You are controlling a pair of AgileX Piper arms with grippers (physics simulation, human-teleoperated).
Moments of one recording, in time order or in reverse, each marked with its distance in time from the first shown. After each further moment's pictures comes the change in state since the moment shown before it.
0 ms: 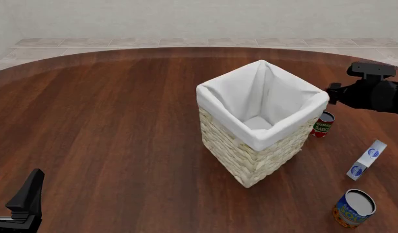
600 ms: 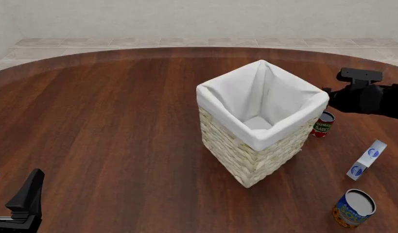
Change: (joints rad) left arm 0.000 0.000 0.000 0.000 0.000; right arm 0.032 0.059 -0.013 0.002 0.022
